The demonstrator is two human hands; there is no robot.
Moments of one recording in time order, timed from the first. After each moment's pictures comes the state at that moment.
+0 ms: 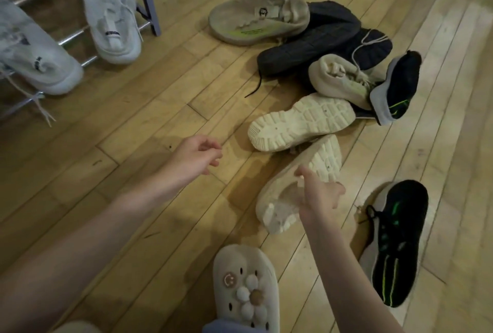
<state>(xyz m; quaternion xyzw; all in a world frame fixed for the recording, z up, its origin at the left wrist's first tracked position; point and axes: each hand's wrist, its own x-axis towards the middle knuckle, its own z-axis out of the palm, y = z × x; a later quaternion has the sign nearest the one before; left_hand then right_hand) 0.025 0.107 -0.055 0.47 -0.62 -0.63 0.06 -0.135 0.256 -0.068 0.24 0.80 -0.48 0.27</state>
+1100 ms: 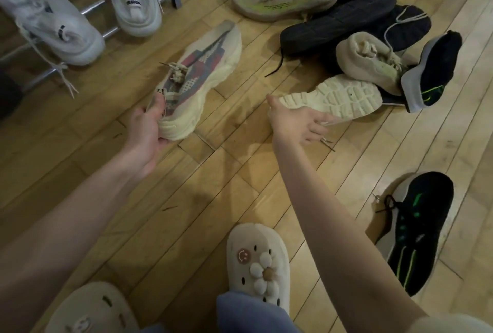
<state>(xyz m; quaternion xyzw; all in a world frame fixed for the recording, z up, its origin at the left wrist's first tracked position) 0.089 0.072 -0.065 0.58 -0.35 -0.68 0.29 -0.122 0.134 -0.071 0.11 0.89 -0.38 0.23</state>
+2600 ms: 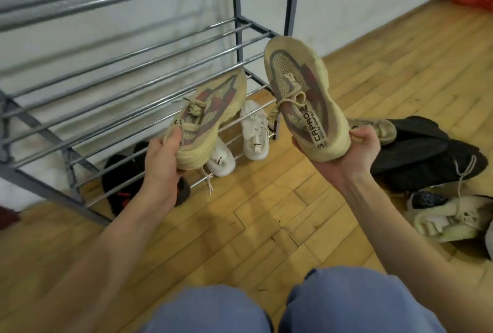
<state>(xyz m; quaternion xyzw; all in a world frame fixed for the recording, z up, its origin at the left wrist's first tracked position) 0.211 0.011 0.150 0.54 -0.41 -0.56 0.47 -0.059 0.067 0.140 -0.10 0.19 -0.75 0.63</state>
